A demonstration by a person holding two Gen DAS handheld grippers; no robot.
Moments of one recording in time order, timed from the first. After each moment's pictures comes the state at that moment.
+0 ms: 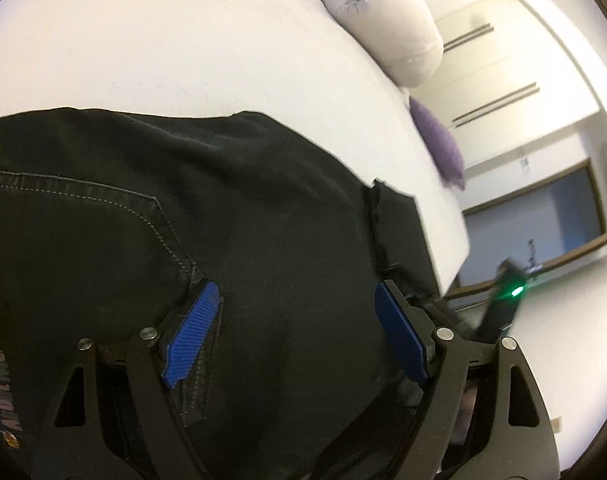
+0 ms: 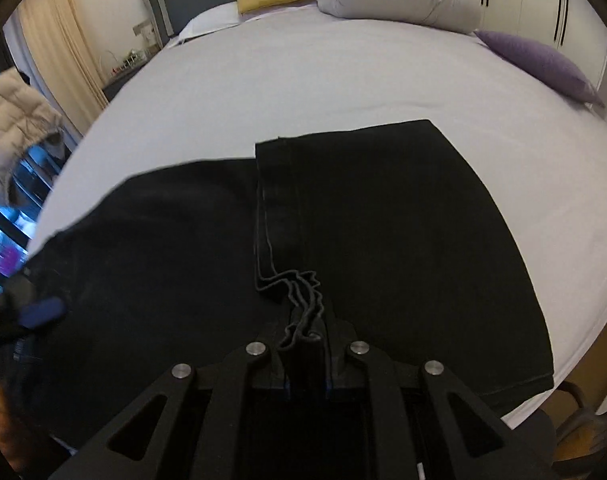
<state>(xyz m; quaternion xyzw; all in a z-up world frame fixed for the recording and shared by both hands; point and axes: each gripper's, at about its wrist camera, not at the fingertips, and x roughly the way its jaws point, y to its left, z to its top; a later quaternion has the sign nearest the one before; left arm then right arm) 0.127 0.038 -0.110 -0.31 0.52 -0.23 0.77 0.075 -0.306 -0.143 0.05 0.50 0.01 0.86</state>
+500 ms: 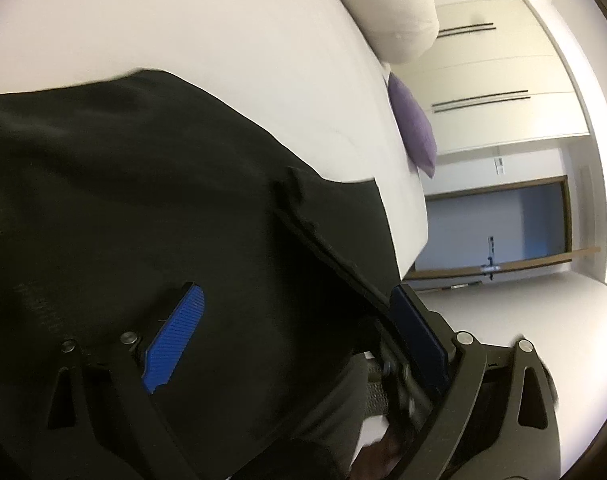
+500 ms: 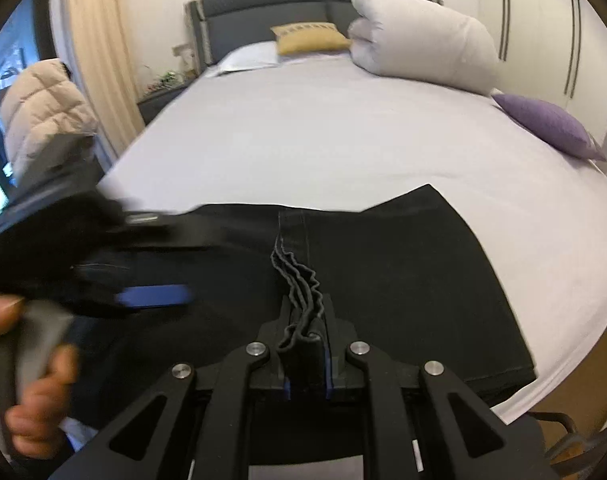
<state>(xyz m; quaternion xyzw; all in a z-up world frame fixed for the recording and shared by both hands) 0.178 -0.029 -0.108 -0.36 0.57 -0.29 0.68 0.026 -0.257 -0.088 0.02 0.42 0.05 0.90</state>
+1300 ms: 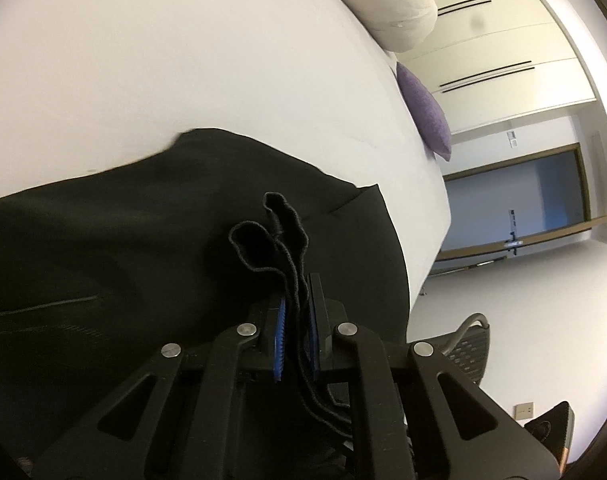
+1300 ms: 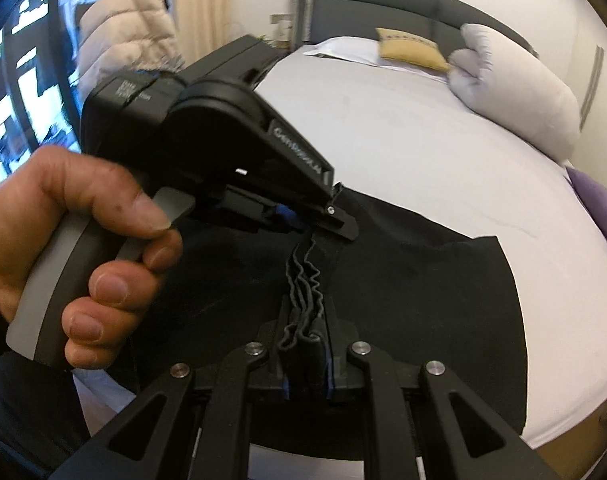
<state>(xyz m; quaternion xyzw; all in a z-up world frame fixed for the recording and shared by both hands) 0.212 0.021 -0.099 -0.29 0.57 -0.28 0.71 0.010 -0.142 -0.092 -0.11 0.43 0.17 0.88</state>
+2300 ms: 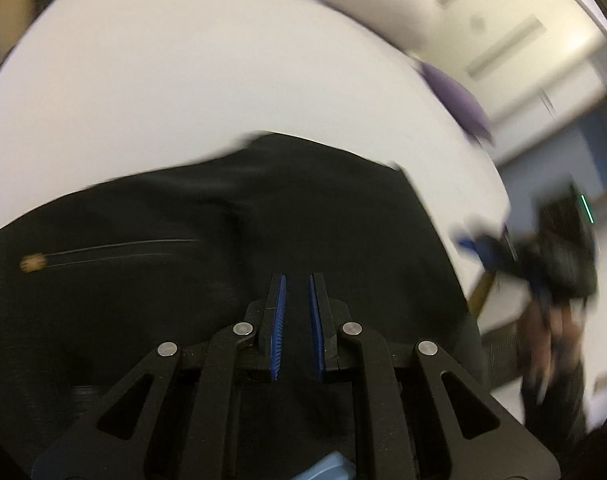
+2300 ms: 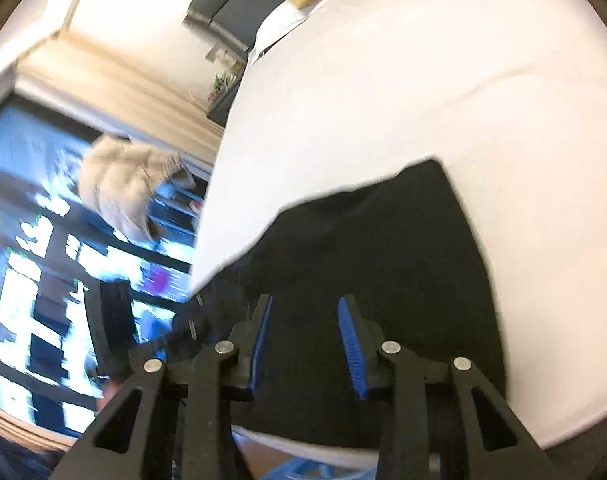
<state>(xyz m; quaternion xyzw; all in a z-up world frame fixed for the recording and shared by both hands) 0.140 0.010 -0.073 -0.14 0.54 -0.24 0.80 0.113 -0.353 -0.109 0.31 0.51 0.23 0.77</state>
